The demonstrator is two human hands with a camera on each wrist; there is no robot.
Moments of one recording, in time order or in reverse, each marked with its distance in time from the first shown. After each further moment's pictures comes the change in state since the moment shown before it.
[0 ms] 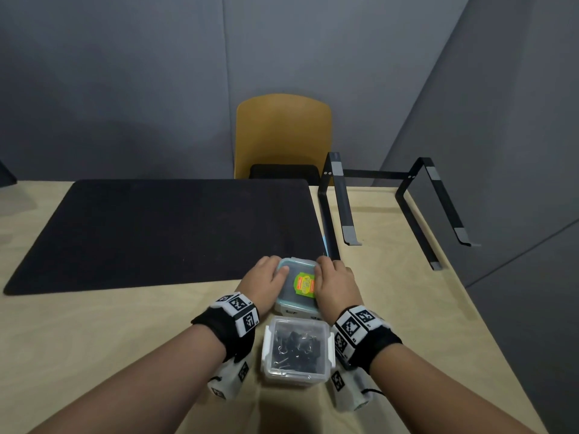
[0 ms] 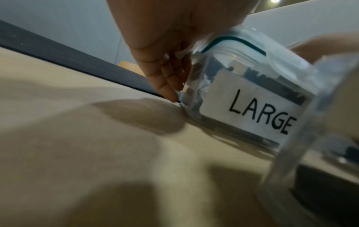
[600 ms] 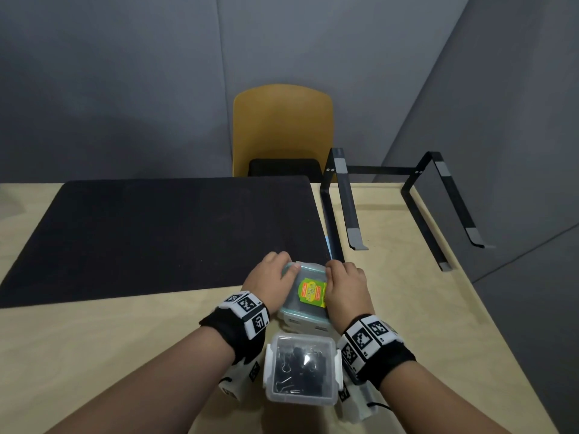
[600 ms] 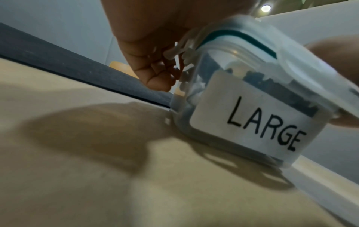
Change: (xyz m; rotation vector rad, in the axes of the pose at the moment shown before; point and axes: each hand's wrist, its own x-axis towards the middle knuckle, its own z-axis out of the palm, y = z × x) left_hand 0.019 0.007 0.004 0.091 0.014 -0.003; right_hand 0.005 0.009 0.000 0.037 0.062 0.003
